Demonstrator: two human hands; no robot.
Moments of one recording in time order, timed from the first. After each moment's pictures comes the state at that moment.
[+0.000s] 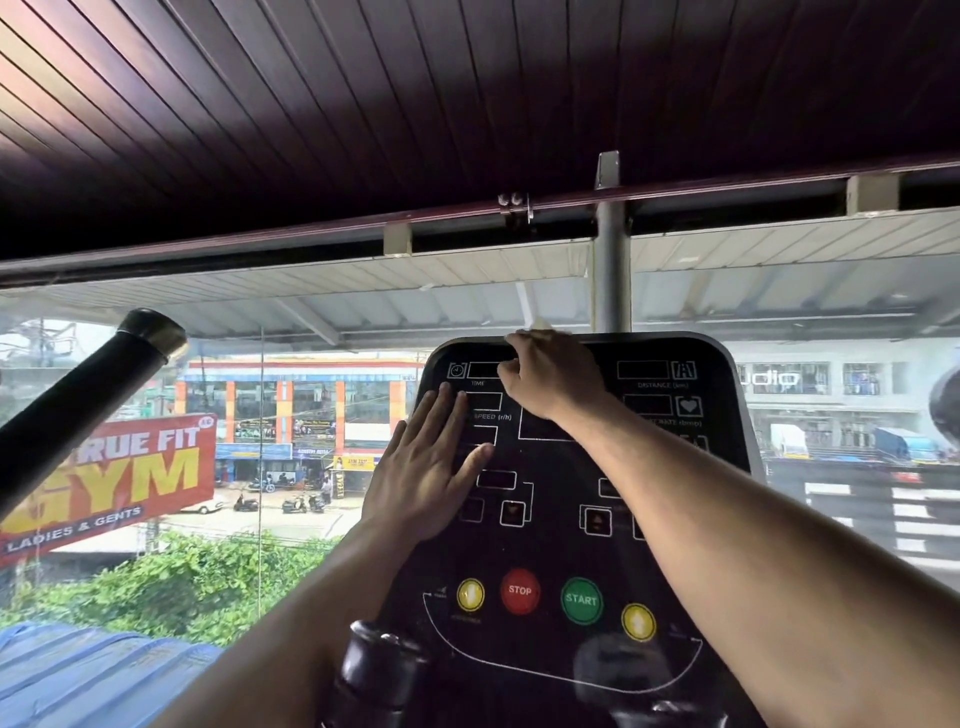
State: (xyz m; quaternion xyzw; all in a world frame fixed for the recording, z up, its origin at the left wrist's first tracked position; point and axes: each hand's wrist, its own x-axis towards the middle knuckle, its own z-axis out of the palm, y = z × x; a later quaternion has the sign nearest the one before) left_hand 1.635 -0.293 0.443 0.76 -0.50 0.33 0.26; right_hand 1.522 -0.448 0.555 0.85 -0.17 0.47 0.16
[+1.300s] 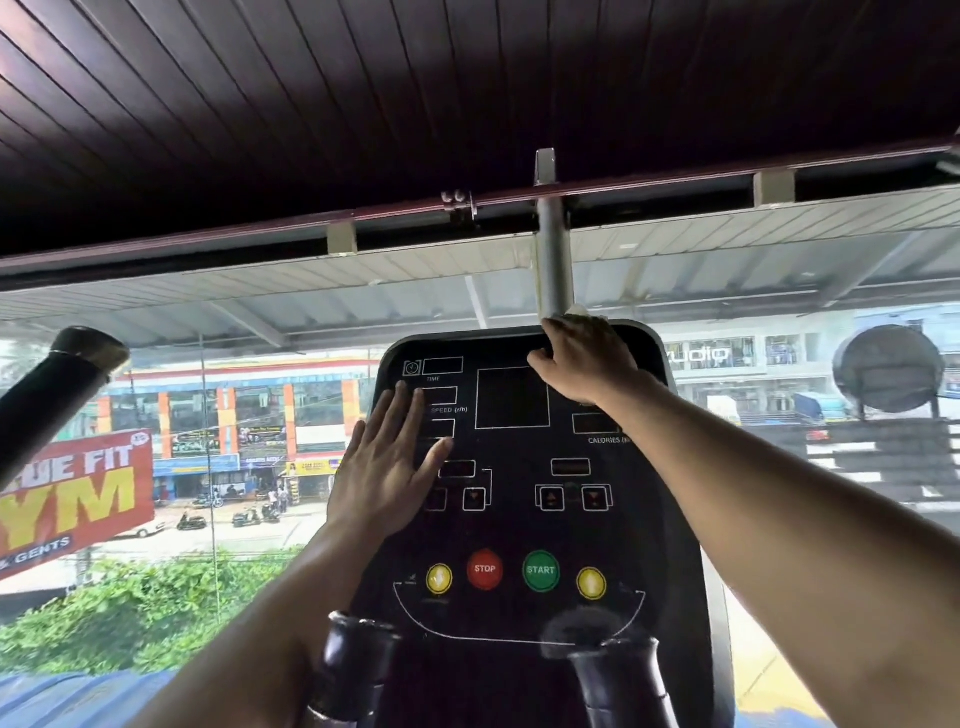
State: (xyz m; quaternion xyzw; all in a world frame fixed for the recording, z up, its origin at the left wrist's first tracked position) left_hand 1.643 -0.296 0.440 0.74 -0.51 0.34 0.27; right_hand 1.443 -0.483 0.560 0.84 -0.28 0.43 0.18
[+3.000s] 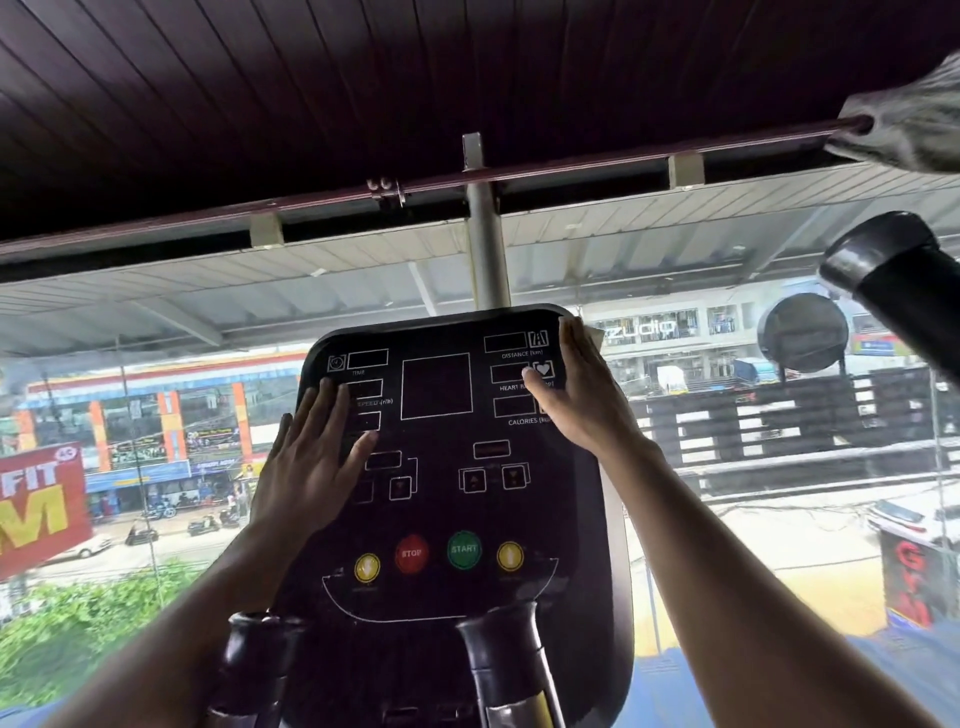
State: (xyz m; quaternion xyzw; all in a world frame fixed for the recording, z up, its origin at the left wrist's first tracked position) left_hand 1.644 -0.297 0.438 0.74 -0.51 0.35 0.28; right_hand 1.355 -0.487 0.481 0.81 -0.28 0.51 -0.08
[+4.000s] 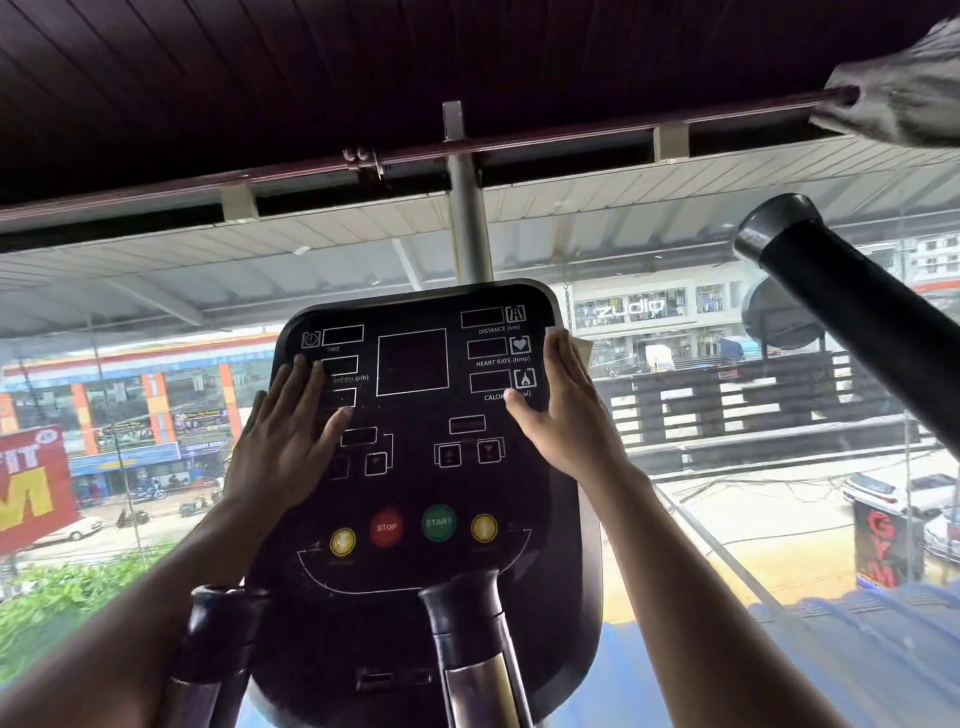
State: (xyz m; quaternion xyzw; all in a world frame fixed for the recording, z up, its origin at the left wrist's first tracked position) left_hand 1.646 -0.297 0.438 0.73 -0.51 0.35 0.28; right_hand 1.342 -0.457 0.438 0.81 -0.28 0.51 -0.09
